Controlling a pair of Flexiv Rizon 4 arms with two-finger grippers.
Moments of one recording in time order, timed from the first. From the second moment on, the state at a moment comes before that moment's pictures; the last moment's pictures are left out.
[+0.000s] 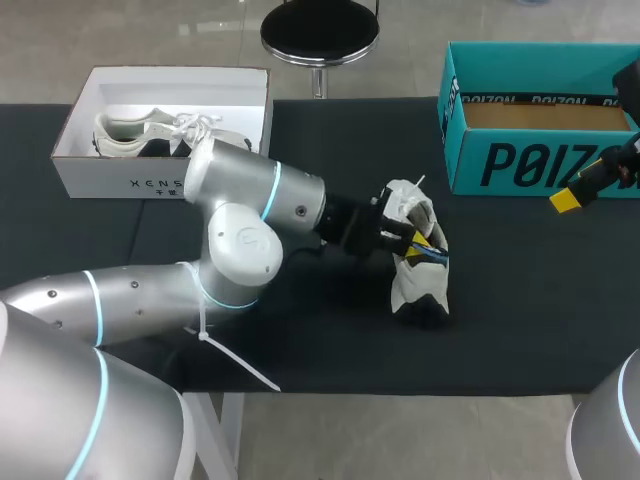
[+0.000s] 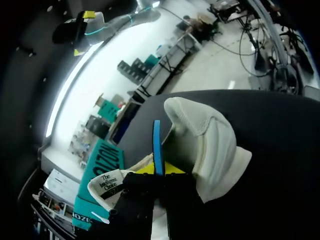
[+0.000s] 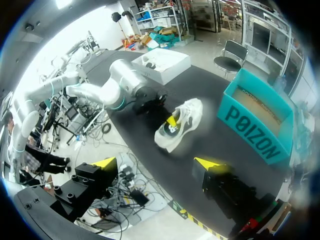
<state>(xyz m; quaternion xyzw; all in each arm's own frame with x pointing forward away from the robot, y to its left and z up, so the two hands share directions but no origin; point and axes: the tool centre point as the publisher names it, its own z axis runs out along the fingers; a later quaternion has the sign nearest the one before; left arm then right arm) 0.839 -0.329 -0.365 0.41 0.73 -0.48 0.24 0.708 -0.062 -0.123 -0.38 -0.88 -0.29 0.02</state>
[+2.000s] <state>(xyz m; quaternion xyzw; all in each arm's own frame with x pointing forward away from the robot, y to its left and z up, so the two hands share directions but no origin) 0.835 -0.324 -0.353 0.44 0.73 -0.47 0.23 0.708 -0.062 -0.123 -0.38 -0.88 -0.29 0.02</state>
